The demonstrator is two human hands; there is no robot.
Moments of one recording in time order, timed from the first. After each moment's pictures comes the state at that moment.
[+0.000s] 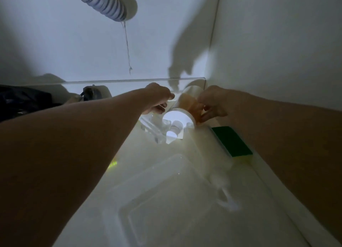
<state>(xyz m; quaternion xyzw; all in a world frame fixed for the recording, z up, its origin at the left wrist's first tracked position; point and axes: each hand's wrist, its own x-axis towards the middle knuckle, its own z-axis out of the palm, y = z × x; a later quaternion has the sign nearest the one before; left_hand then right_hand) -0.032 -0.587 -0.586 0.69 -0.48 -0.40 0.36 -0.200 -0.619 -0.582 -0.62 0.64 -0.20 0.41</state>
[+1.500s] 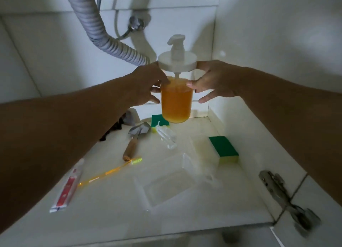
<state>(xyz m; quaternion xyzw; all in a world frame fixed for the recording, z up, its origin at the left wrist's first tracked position) -0.045 -0.427 -0.435 0.58 -0.52 -0.41 0.48 -0.227 -0.497 -0.436 -0.76 0.41 -0.25 0.44</state>
